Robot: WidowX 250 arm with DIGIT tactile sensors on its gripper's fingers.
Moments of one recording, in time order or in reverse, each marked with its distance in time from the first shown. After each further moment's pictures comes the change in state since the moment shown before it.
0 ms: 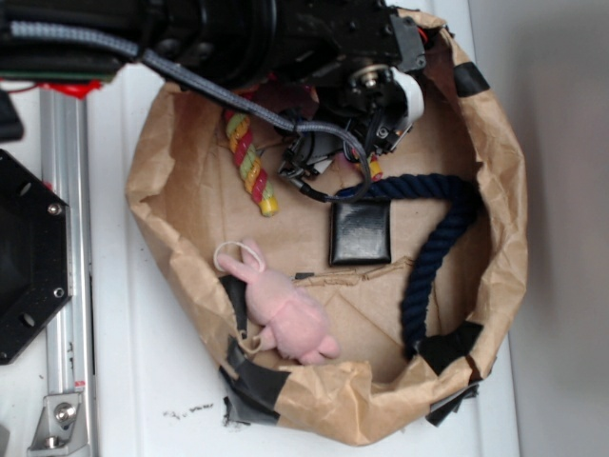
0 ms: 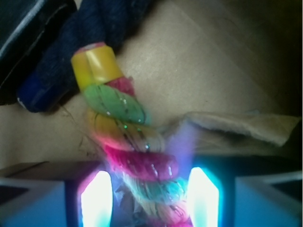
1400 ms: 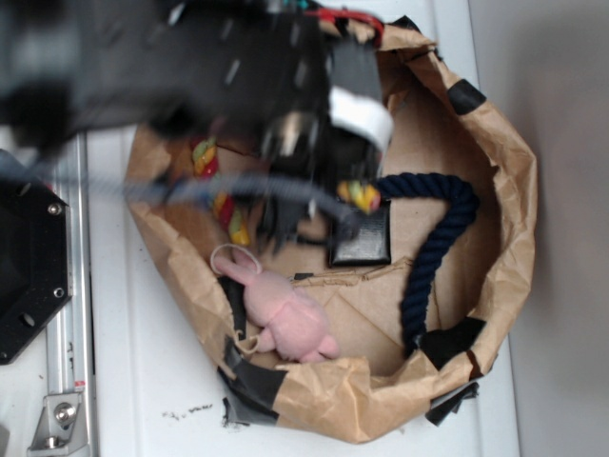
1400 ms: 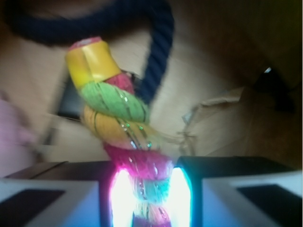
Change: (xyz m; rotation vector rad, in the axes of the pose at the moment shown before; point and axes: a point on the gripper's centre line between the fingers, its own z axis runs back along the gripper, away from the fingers) arm 0.019 -0.055 0.102 0.080 -0.078 0.441
